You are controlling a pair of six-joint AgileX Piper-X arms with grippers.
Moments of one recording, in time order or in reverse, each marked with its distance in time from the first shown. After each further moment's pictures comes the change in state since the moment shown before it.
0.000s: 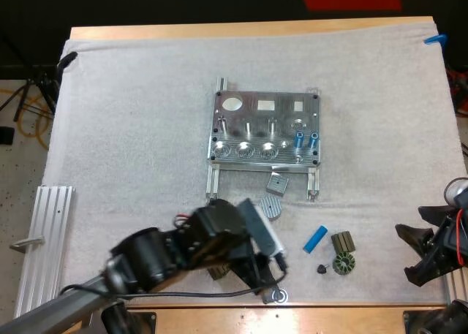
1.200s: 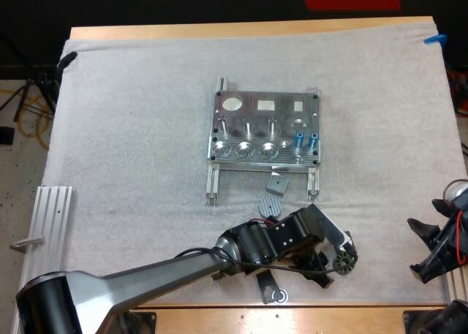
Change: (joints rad) left arm -0.099 0.515 0.000 -0.367 -0.012 -0.225; right arm 0.000 0.000 0.000 0.019 0.121 -0.111
